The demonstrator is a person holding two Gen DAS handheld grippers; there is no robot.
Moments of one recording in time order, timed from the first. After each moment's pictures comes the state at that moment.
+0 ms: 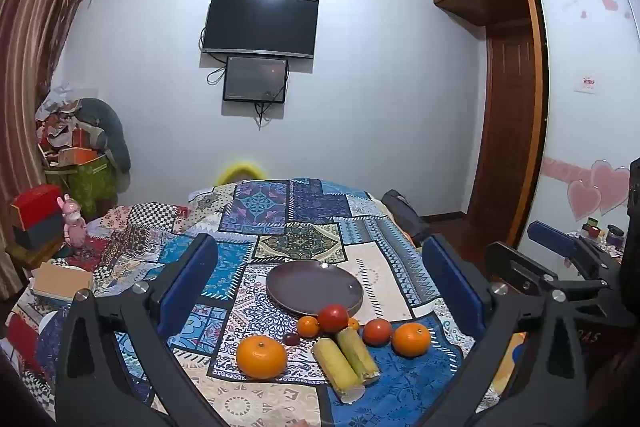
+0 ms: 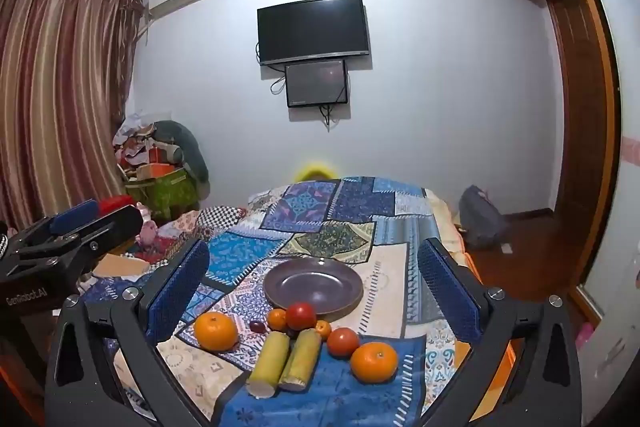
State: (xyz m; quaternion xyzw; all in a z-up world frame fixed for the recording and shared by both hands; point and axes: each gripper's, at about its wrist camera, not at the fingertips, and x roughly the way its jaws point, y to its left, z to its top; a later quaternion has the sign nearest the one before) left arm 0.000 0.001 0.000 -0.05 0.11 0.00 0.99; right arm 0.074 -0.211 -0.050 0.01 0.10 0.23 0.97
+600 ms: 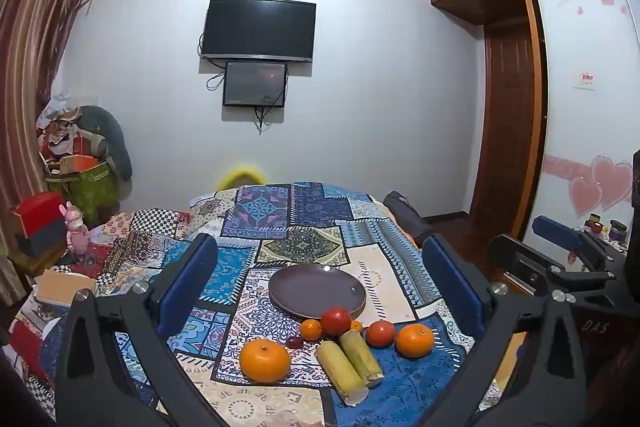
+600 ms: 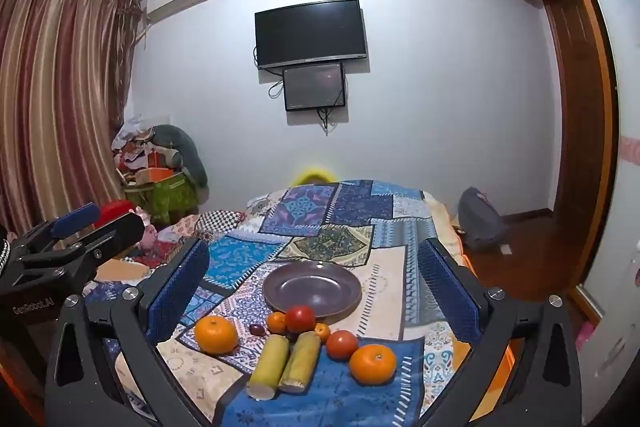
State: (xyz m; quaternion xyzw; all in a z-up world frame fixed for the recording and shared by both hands) left arm -0.002 -0.002 0.003 -0.03 0.10 0.00 0.99; right arm 0.074 -0.215 -0.044 0.02 0.10 0.23 0.97
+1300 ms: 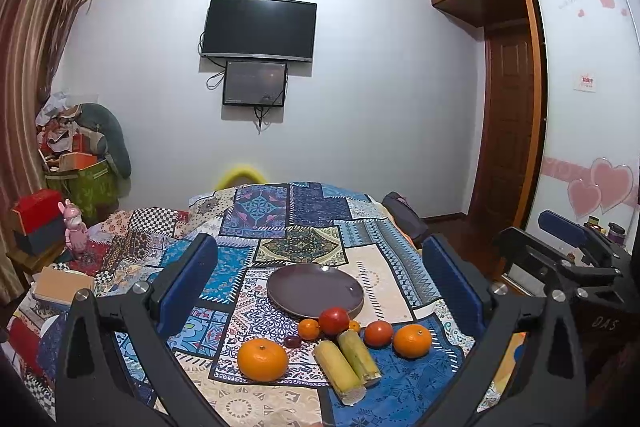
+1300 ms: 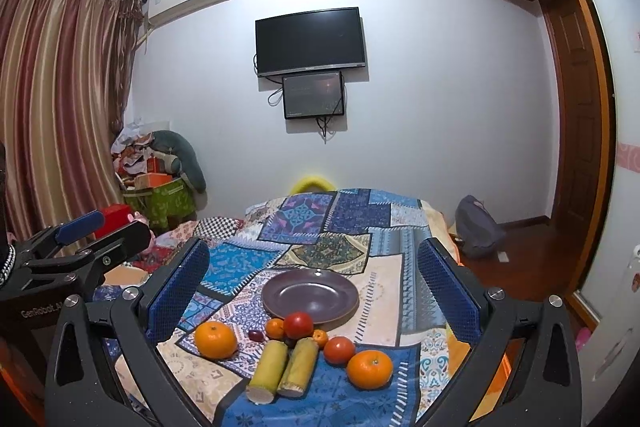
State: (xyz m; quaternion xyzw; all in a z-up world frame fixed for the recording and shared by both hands) left arm -0.002 -0.003 0.004 -0.04 0.10 0.00 0.99; right arm 0.068 -0.215 -0.043 0.02 0.09 0.22 0.97
